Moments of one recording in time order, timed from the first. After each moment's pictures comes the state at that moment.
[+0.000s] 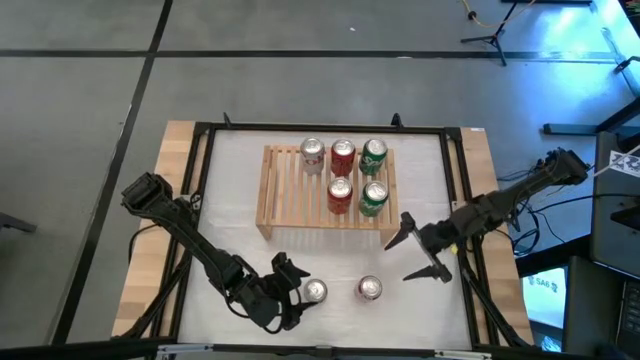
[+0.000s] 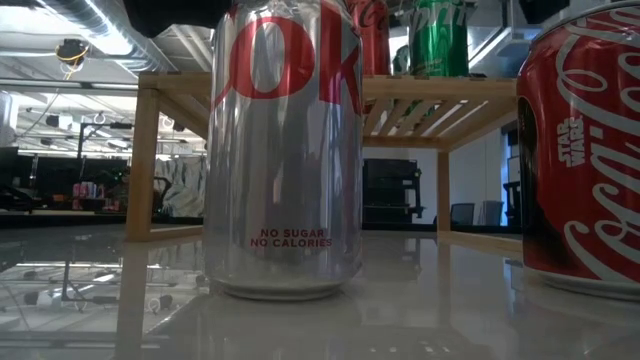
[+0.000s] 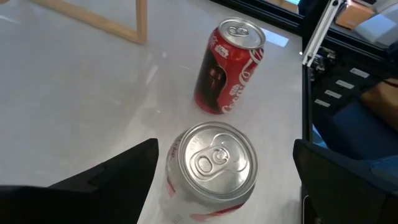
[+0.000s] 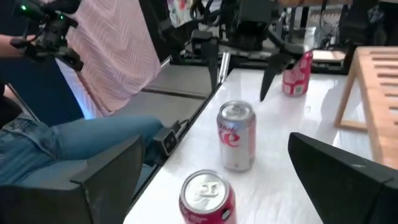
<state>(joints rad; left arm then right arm) -0.68 1.75 1.20 -0.17 -0.66 -0.83 0.51 0.84 0.59 0.04 -0.04 0.15</state>
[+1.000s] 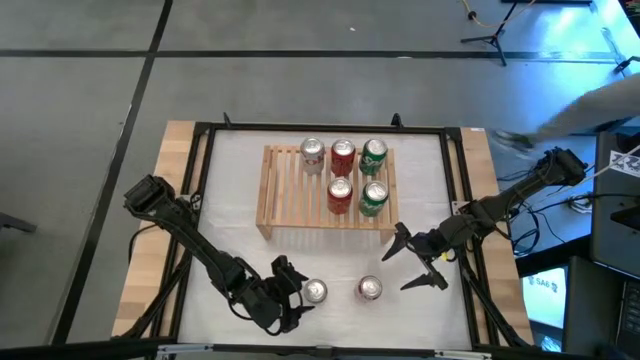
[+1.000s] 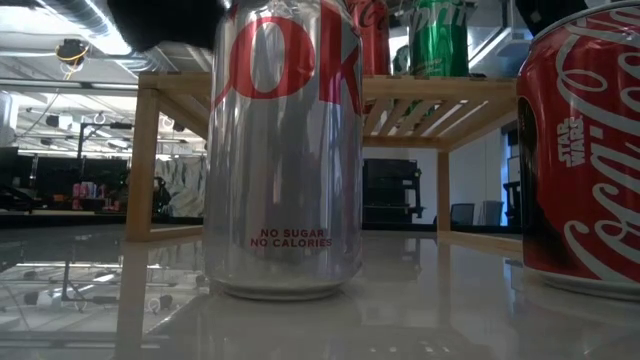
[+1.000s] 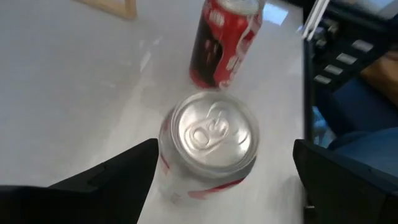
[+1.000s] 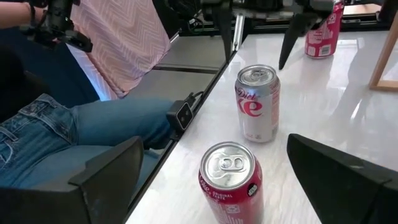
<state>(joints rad) -0.68 1.78 1.20 -0.20 -0.59 -0.84 0.54 0.94 0.59 0.03 -0.08 0.24</state>
